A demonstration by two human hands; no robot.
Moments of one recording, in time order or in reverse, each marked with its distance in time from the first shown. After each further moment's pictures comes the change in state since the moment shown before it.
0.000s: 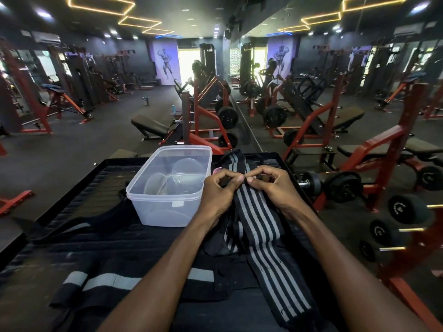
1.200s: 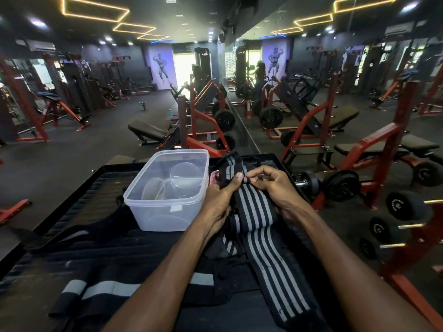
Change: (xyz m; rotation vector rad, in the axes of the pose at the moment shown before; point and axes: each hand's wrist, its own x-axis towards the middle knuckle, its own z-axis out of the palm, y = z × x) left_hand 0.001 -0.008 0.010 -0.449 -0.072 -0.356; right_hand 0.001 -0.004 -0.005 0.117 0.041 0.175
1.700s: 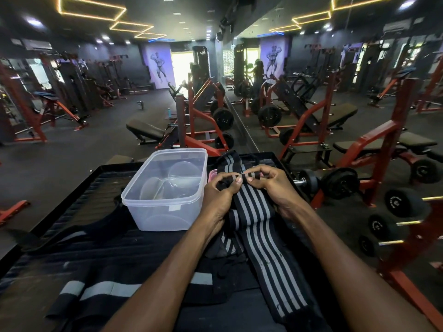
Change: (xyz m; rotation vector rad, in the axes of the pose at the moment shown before) left_hand -0.005 0.000 0.004 0.200 0.046 0.185; right_hand 0.001 0.002 0.000 0.014 0.000 0.008
